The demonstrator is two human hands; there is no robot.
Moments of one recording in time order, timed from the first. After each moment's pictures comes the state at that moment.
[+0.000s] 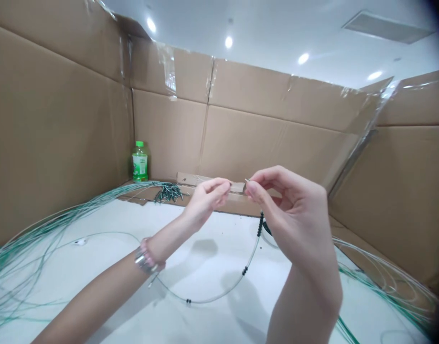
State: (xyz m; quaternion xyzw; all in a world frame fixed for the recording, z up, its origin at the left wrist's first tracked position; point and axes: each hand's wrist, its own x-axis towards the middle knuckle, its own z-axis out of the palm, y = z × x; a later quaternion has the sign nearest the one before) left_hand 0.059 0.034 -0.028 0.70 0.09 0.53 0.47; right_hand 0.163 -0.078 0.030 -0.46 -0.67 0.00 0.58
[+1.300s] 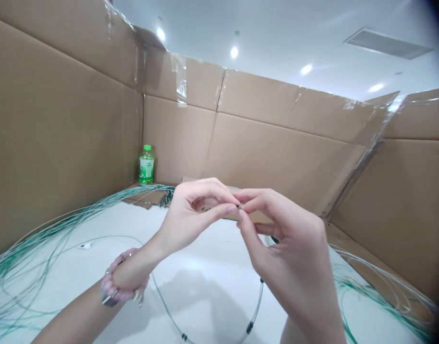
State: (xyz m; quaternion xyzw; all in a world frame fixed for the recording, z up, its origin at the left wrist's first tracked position) left_hand 0.005 0.008 -0.001 0.70 0.01 0.58 0.42; right_hand 0.129 -0.084 0.017 -0.45 -0.71 -0.06 0.53
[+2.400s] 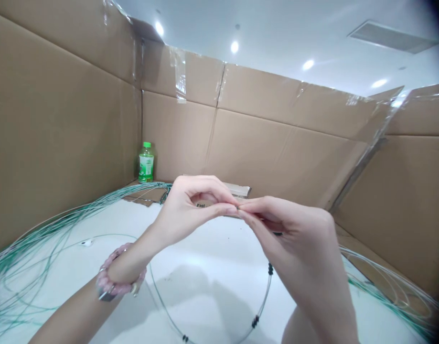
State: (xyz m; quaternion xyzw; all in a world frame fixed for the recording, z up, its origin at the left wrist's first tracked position) left_hand -0.004 0.013 0.003 0.75 0.04 0.55 0.37; right_hand 0.139 -0.087 0.021 -0.51 -0.71 -0.08 0.47
